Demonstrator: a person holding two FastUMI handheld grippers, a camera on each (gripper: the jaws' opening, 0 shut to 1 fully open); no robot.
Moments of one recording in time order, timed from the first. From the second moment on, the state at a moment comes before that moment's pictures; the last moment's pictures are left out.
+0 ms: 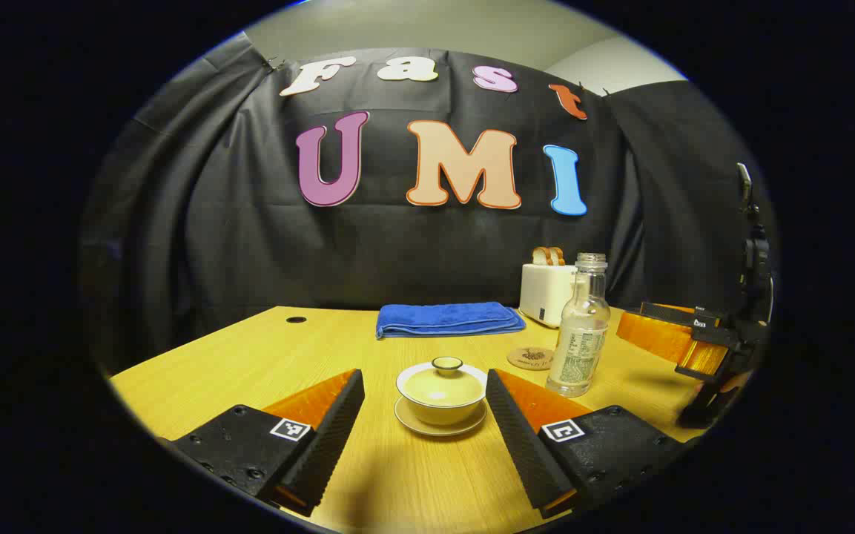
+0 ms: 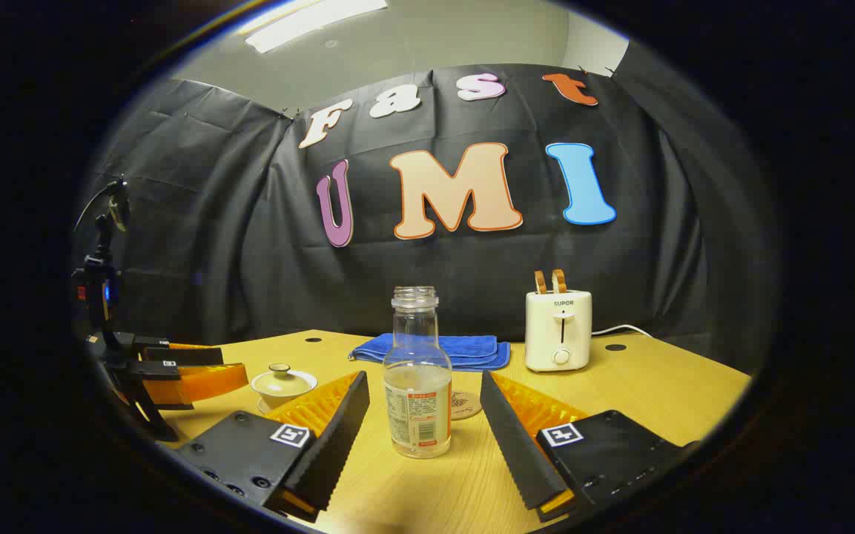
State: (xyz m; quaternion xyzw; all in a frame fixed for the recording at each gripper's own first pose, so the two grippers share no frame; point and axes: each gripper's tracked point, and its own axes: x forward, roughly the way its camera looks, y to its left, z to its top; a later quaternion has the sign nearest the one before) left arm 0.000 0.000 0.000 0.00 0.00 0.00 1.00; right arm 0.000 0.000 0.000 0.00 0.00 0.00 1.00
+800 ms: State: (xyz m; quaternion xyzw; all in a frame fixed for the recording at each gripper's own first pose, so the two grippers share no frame) left arm -0.002 -0.006 0.005 0.01 -0.02 0.00 1.00; right arm -0.001 -0.008 -0.013 -0.01 0.02 -0.03 1.00
